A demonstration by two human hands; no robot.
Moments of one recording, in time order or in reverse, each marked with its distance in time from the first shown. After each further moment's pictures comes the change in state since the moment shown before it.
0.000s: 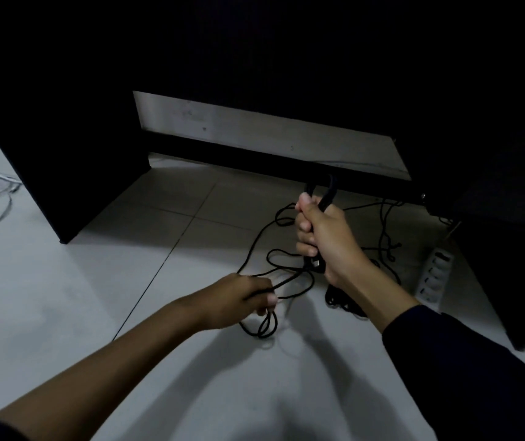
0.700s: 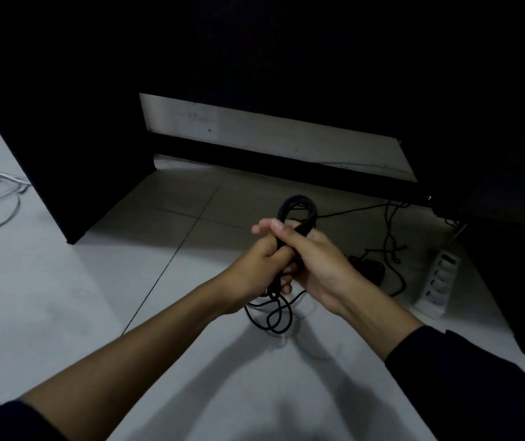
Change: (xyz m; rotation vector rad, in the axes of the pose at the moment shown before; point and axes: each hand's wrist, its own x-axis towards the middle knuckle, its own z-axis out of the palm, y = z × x) left_hand 0.018 0.050 -0.014 -0.891 0.204 0.021; right_hand -0.023 0.012 0.014 -0.076 -0.231 0.134
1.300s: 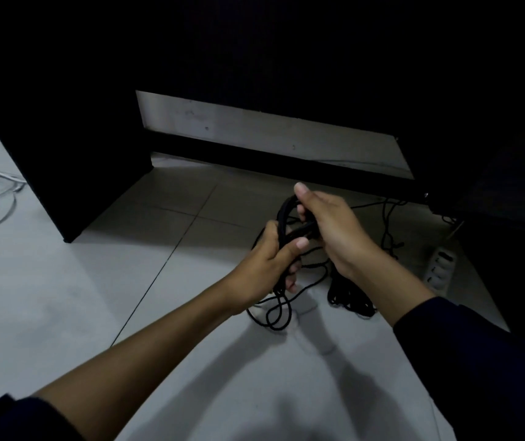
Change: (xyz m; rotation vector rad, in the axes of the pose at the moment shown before) left_hand 0.001 -0.007 0.007 0.023 0.032 0.051; right_hand 0.014 -0.030 -0.018 -0.232 0.273 -0.158
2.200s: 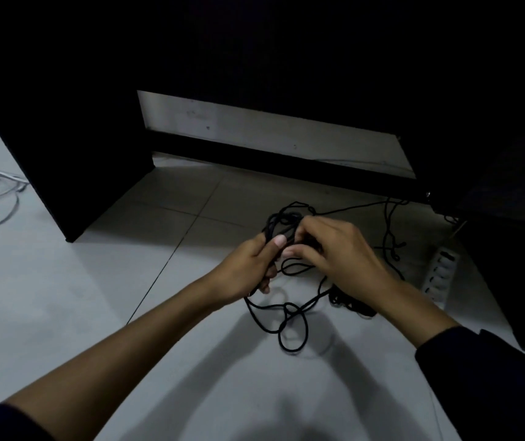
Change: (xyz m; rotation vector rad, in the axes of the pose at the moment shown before) left_hand -0.005 0.002 -0.019 0.237 0.045 -0.132; right_hand -0.019 0.025 -0.025 -0.873 -0.157 -0.684
